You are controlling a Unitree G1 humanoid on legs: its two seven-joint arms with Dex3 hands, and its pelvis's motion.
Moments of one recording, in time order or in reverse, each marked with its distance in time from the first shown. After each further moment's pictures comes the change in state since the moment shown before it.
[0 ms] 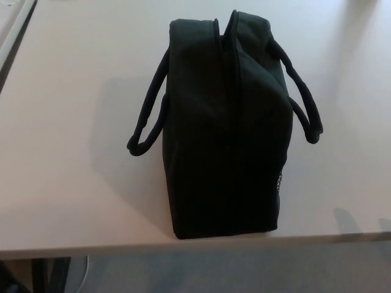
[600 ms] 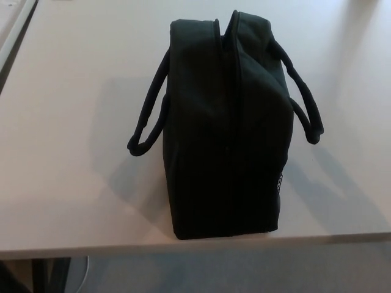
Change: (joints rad) left_arm -0.199 0.255 0.356 -0.271 0.150 -0.174 0.219; right_arm -0.232 -0.358 -0.136 -0.064 -0.007 -0.061 -0.037
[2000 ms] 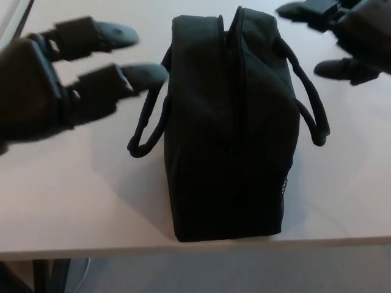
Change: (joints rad) left_arm -0.849 0.202 -1.032 0.243 0.542 -0.039 0.250; right_arm -1.070 0.179 0.812 0.590 -0.171 0.055 0.541
